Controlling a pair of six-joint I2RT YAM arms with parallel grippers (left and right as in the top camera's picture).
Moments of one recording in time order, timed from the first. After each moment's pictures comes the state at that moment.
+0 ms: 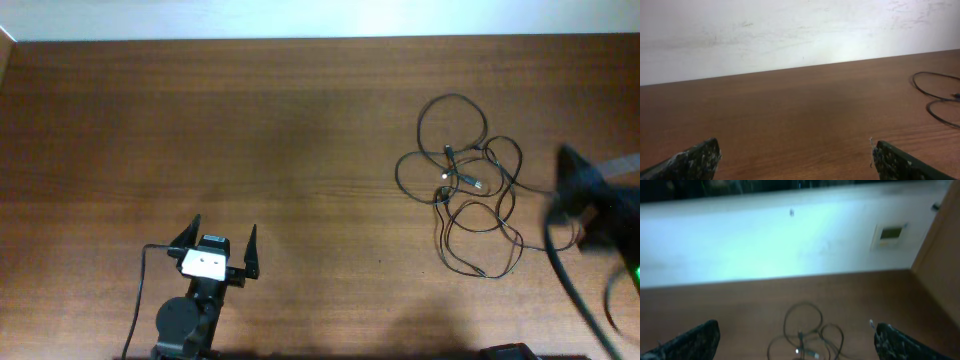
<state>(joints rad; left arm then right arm) -0.16 0.01 0.01 -0.08 0.00 0.06 0.14 0.89 1.77 -1.15 0.16 0.13</state>
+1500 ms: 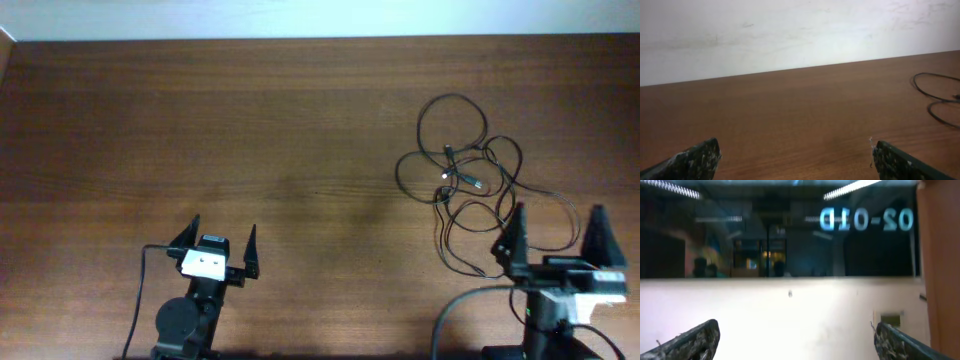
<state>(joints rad) -0.16 0.01 0.01 -0.08 -0.01 0.06 0.02 0.02 0.21 0.30 0.05 0.00</state>
